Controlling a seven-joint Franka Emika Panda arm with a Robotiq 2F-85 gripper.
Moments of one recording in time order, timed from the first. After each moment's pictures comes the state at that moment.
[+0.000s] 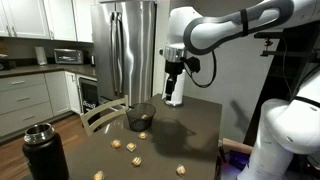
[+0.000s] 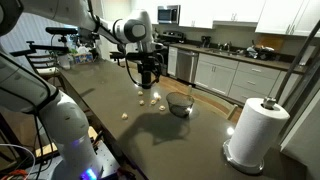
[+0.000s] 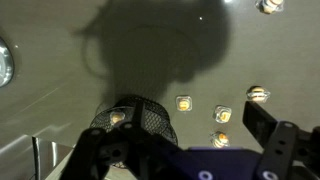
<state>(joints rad) 0.03 -0.47 0.07 -2.39 -0.12 1.99 -0.07</state>
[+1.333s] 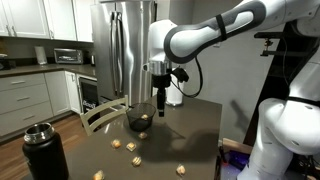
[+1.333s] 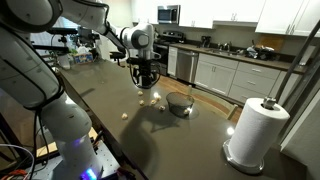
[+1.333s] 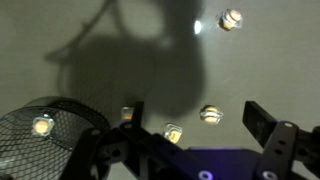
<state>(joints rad) 0.14 -0.26 0.07 -2.30 -0.01 1.95 -0.19</state>
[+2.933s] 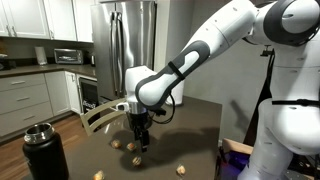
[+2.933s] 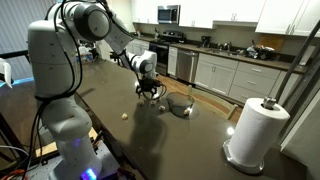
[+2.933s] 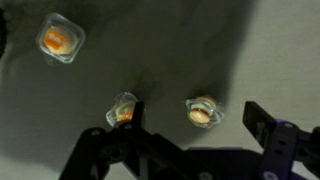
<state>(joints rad) 0.14 0.17 0.14 -2.23 0.08 2.31 -0.71</state>
